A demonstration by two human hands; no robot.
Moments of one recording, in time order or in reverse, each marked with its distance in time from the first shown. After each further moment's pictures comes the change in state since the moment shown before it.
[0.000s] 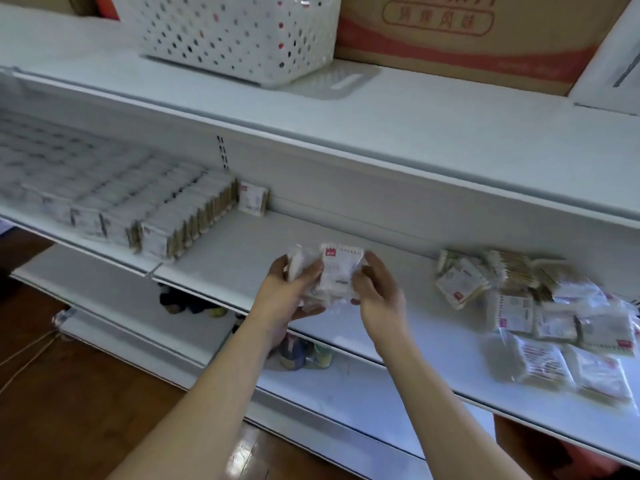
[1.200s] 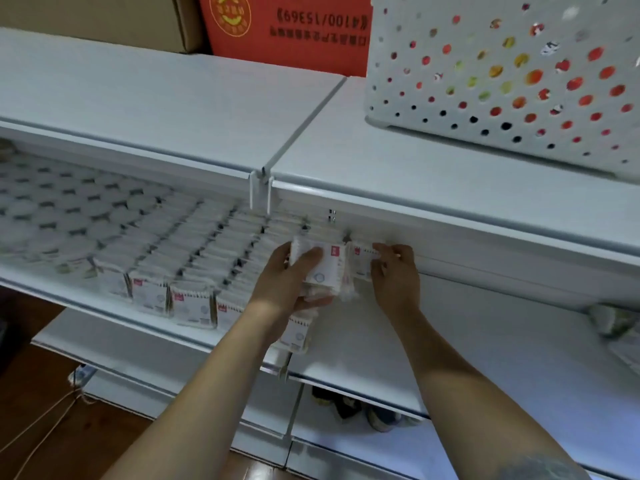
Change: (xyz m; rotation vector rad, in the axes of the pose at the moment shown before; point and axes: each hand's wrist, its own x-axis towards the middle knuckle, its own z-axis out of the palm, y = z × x) left_hand 0.152 0.142 -0.247 -0.054 -0.085 -0.023; right_hand 0.198 0.023 0.260 -0.704 0.288 -0.342
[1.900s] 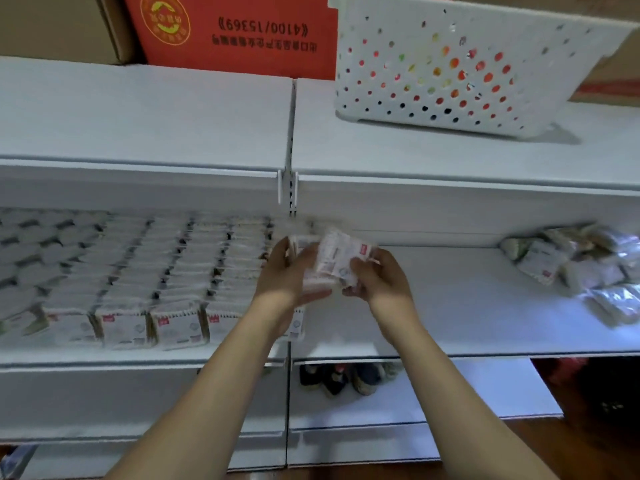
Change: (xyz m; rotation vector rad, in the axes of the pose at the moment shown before) left_hand -0.007 0.002 -0.001 0.046 -0.231 -0.049; right_hand -0.097 -0.122 -0.079 0.877 0.058 0.474
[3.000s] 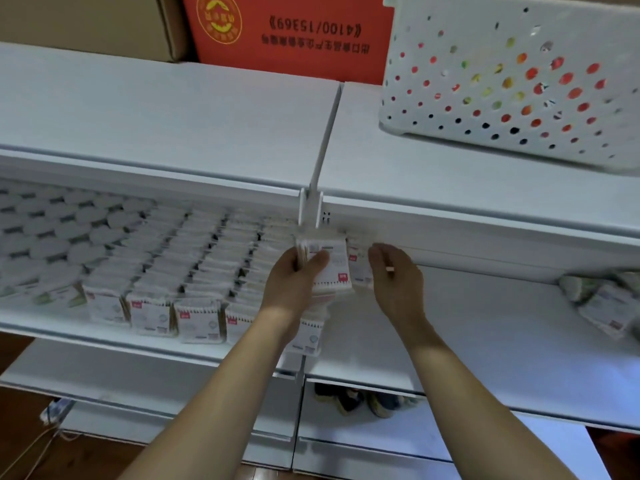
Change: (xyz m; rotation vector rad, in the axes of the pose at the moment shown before) left_hand 0.011 0.006 -0.013 0.086 0.178 0.065; right_hand 0.079 0.039 0.004 -0.618 0.064 -0.350
